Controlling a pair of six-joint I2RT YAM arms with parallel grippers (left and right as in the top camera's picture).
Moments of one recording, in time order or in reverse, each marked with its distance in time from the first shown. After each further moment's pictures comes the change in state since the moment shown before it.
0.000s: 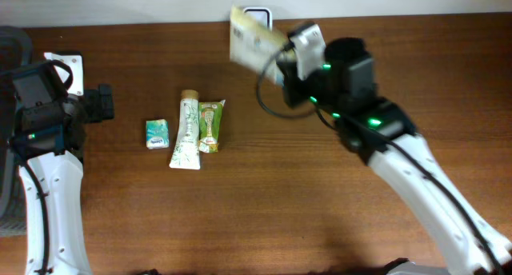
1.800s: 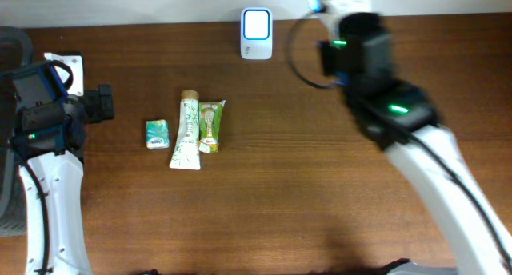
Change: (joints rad) left arm 0.000 0.000 0.000 0.001 -0.003 0.000; right arm -0.084 -0.043 0.217 -0.367 0.439 0.044
